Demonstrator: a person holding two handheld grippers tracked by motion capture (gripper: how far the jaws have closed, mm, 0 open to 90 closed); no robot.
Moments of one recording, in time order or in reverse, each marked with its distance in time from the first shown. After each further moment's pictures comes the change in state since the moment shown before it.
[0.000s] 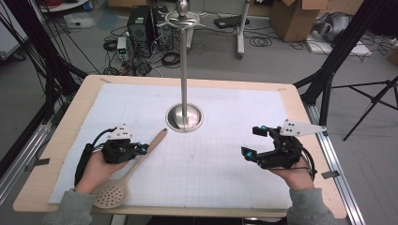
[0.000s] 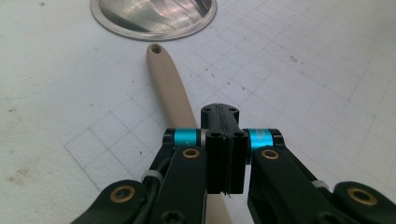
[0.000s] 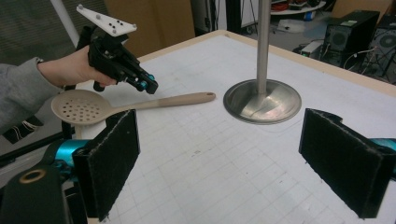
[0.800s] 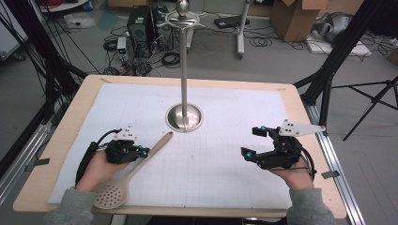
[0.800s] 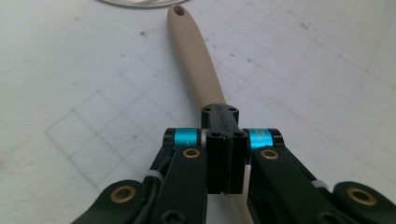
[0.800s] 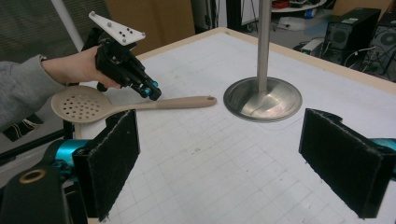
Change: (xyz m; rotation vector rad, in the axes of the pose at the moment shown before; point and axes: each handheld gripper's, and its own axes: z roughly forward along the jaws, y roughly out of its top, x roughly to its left) left arm 0.003 -0.004 0.013 0.098 -0.047 0.033; right arm 0.000 -0.001 0.001 0.008 -0.001 -0.003
